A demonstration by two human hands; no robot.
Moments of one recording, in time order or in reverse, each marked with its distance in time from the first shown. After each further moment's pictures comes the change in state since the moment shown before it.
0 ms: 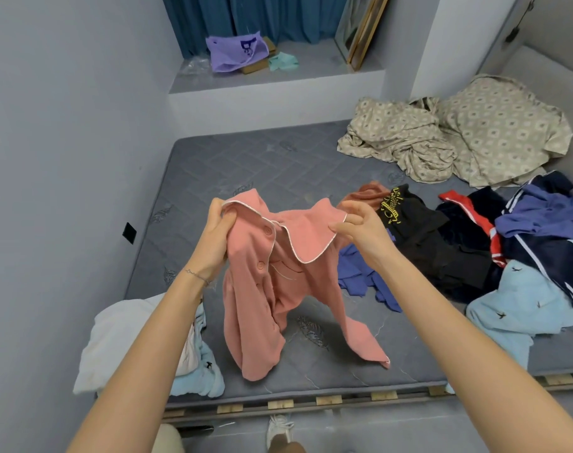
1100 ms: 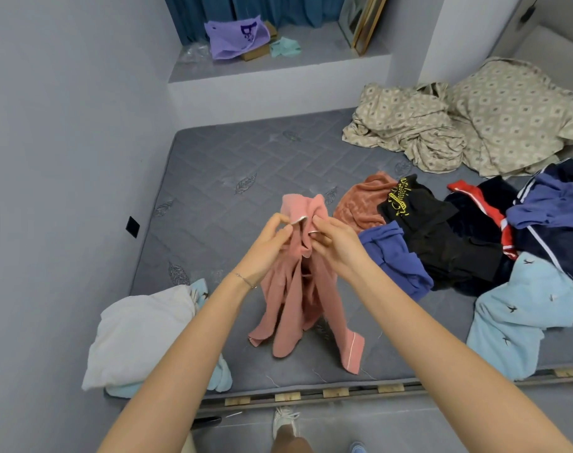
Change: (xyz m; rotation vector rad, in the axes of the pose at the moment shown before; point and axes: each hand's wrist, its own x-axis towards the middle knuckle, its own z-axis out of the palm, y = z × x) left_hand 0.000 -0.018 0.056 0.076 -0.250 -0.160; right_hand -0.003 0.019 0.064 0.496 -0.093 0.230
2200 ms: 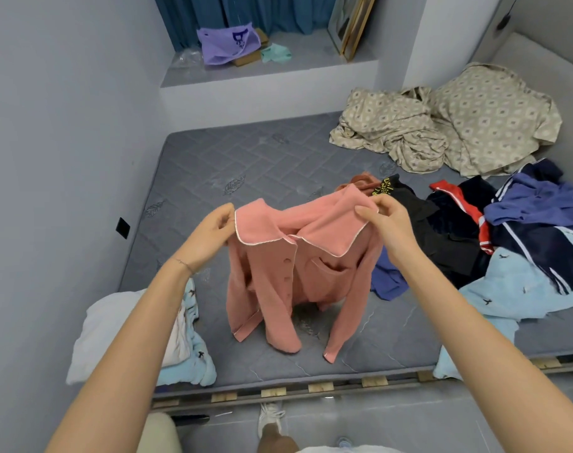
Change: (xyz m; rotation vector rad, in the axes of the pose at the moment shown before) left_hand -0.026 0.024 -0.033 0.335 0.022 0.111; right_hand -0.043 -0.075 -0.102 -0.603 0.171 -0.460
